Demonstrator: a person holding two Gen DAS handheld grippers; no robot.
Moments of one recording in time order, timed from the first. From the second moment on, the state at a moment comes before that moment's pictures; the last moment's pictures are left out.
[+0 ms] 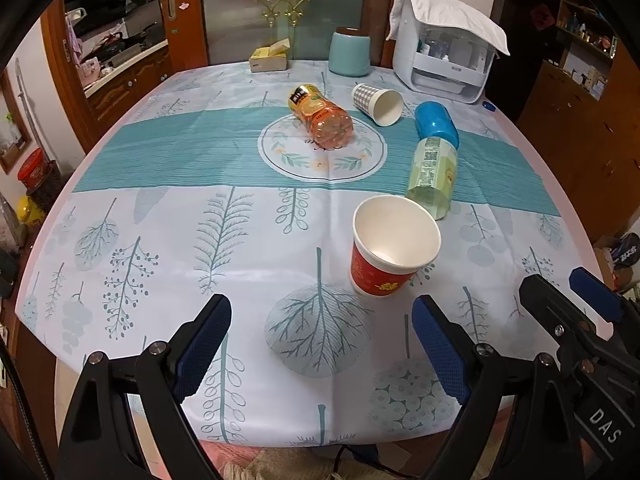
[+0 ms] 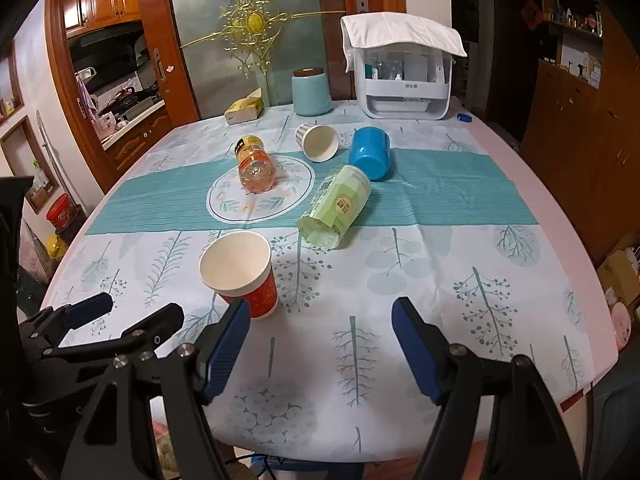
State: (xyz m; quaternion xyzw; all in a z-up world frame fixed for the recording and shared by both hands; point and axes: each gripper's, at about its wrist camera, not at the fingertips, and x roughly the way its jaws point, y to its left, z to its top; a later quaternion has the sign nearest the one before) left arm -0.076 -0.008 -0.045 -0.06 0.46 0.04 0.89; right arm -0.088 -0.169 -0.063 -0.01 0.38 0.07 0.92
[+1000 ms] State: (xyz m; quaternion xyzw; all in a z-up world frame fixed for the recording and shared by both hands) left arm -0.076 -0.009 -0.040 -0.04 0.45 0.06 0.89; right arm -0.088 -0.167 -0.064 -0.02 0.37 0.07 0.93
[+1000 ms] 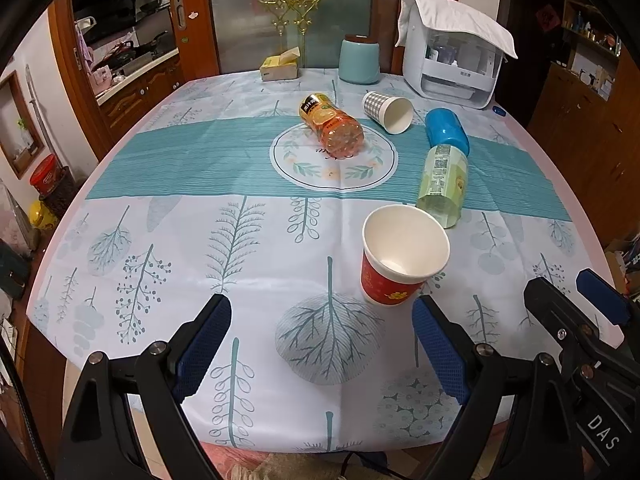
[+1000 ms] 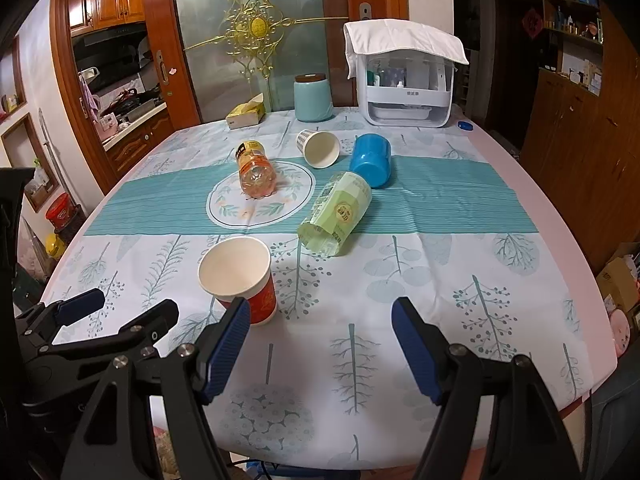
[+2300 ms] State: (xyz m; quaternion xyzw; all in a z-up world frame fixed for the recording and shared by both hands) left arm -0.077 -0.004 -0.035 -0.03 0.44 0.08 0.89; right arm -0.086 -0.164 -0.062 -0.01 0.36 0.08 0.93
